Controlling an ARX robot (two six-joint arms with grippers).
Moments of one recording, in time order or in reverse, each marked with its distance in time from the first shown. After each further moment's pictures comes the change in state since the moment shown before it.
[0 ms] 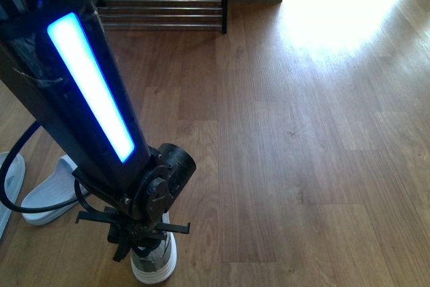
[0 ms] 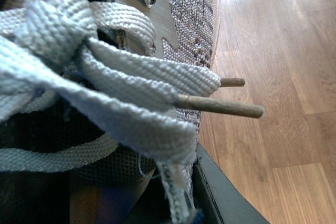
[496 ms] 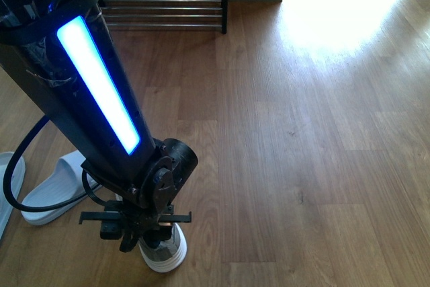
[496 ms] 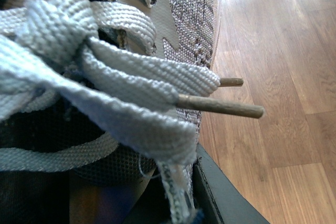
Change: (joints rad) left arm -0.005 0.042 0.059 -0.059 0.011 -0.117; right arm 0.000 0.000 0.000 0.000 0.000 0.000
